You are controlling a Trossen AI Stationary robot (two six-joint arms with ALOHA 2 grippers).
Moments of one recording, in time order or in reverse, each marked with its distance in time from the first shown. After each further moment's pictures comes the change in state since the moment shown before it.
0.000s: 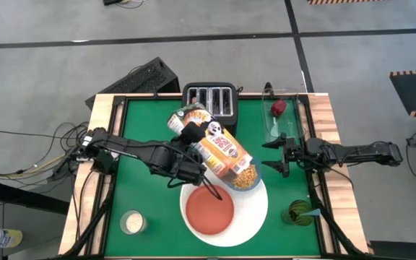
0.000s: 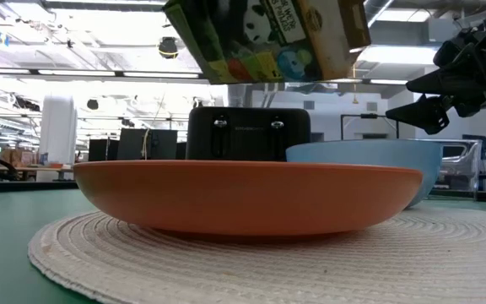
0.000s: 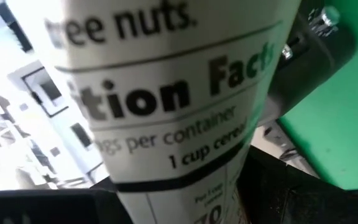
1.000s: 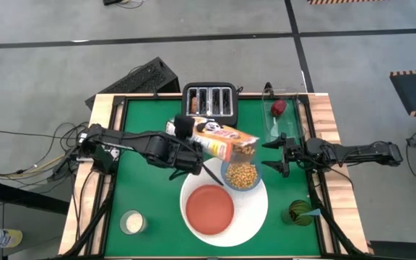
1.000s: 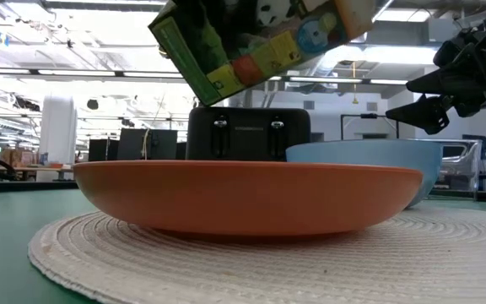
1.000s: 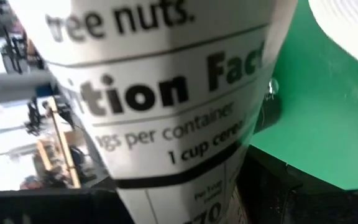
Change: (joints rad) left arm 0.056 -0.045 0.000 0.035 0.232 -0.394; right arm 0.000 0.000 0.000 0.000 0.000 0.000
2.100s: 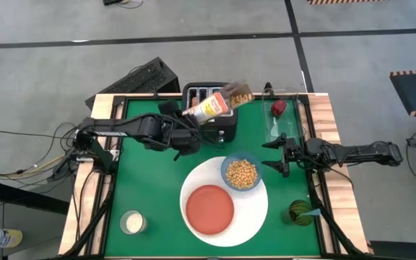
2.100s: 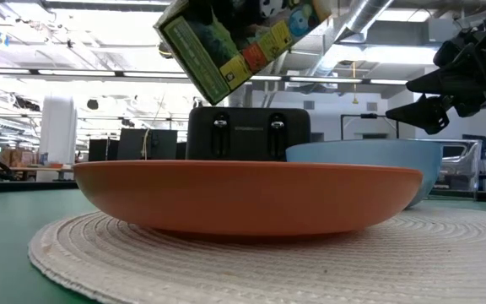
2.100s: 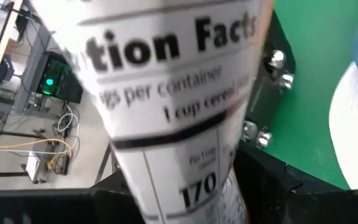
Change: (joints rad) left arm 0.125 -0.065 0.021 0.064 0.045 -0.471; right arm 0.000 0.000 0.000 0.000 0.000 0.000
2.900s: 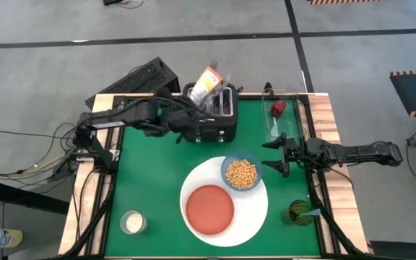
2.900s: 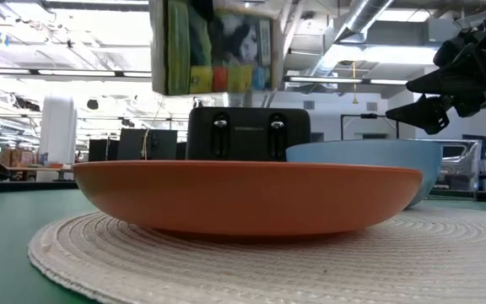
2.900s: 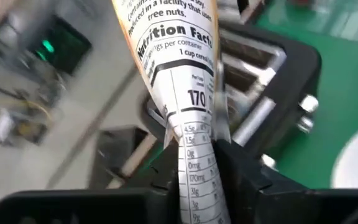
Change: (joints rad) left arm 0.102 -0.004 0.042 0.038 0.030 -0.149; right arm 0.000 0.000 0.000 0.000 0.000 0.000
